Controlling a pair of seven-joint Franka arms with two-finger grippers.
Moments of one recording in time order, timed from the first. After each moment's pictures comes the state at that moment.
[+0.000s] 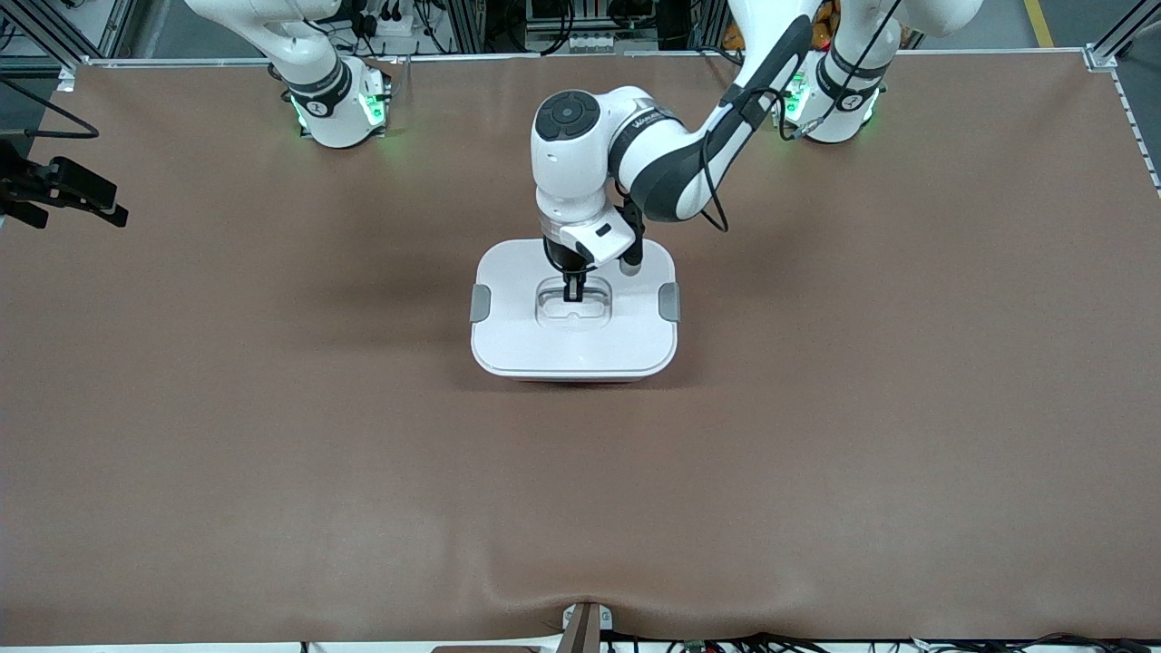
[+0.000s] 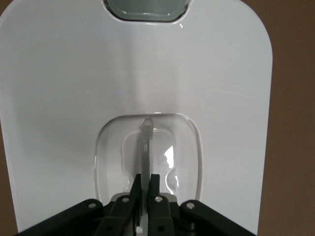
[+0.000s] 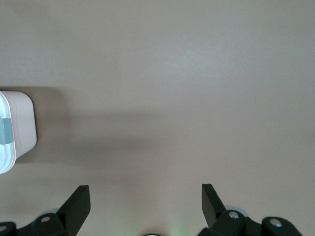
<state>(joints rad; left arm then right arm) -0.78 0.54 -0.13 -1.55 0.22 2.19 -2.53 0.00 -0.05 -0.07 -1.58 0.02 1.48 -0.07</state>
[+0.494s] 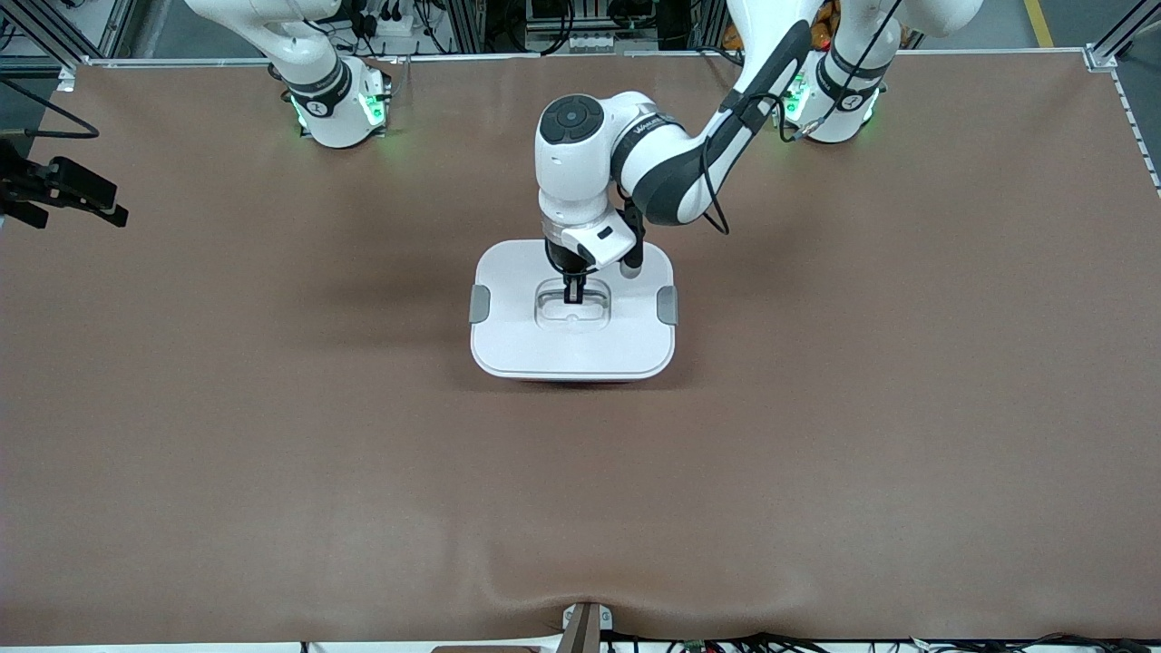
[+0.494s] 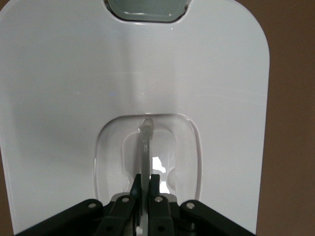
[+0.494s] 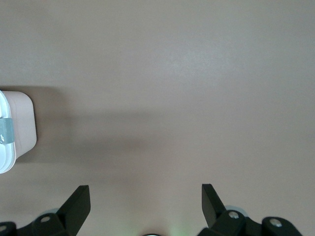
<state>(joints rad) -0.78 0.54 -0.12 -1.57 0.22 2.23 -2.53 0.00 -0.05 -0.07 -1.58 0.02 1.48 -0.07</state>
